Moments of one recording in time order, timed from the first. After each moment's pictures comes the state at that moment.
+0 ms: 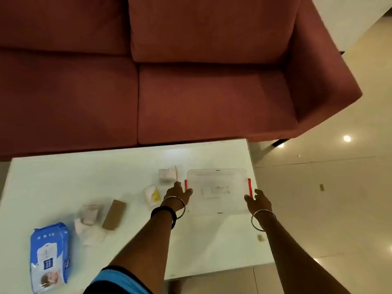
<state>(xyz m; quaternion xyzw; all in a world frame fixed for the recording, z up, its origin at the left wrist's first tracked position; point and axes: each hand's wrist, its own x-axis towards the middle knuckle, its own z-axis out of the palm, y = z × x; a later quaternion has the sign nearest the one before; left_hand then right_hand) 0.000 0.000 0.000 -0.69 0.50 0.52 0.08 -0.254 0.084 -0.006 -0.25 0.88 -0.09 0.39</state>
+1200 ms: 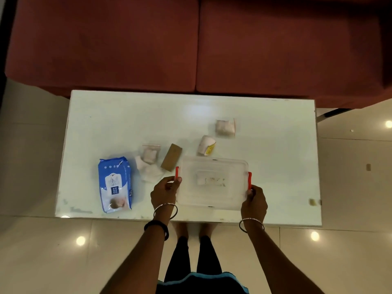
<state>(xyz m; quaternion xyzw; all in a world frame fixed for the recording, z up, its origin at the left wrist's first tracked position) 0.241 0.140 -0.033 -0.82 0.31 0.44 -0.20 -0.002 0.191 -0.050 -0.30 0.89 -0.17 0.29</state>
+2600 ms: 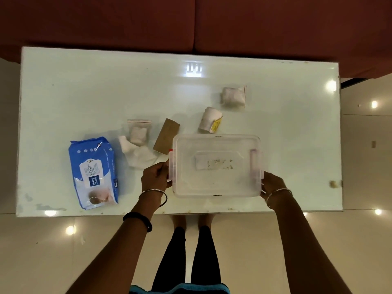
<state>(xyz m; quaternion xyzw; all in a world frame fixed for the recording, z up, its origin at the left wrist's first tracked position) 0.277 0.144 -0.131 -0.74 0.22 0.58 -0.27 -0.037 0.173 -0.106 0.03 0.81 -0.24 0.54</state>
